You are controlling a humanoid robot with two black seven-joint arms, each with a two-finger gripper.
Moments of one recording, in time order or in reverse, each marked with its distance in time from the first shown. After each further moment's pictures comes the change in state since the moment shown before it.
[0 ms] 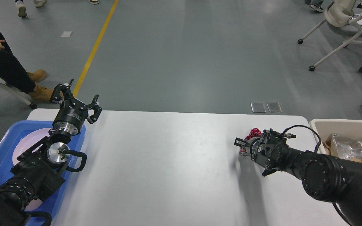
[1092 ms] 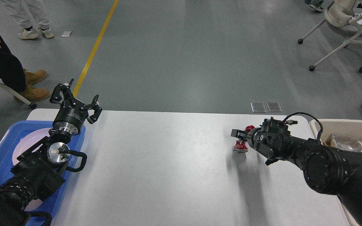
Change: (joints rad) left arm -0.001 0.000 0.000 0.000 0.000 -0.001 0.000; right arm 0.055 -0.008 -0.032 -0.017 -0.002 0.083 0.000
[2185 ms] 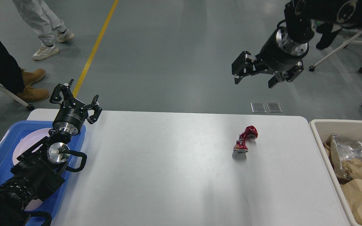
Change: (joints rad) left arm 0.000 0.000 0.000 0.000 0.000 0.001 -0.001; right arm 0.892 -0.226 -0.037 0.579 0.005 0.601 0.002
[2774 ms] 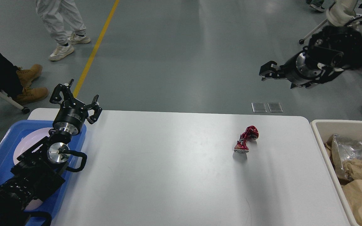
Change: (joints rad) left arm 0.001 0.000 0.000 0.000 0.000 0.000 0.000; right arm -0.123 -0.033 -0.013 -0.182 -0.001 -0.024 -0.003
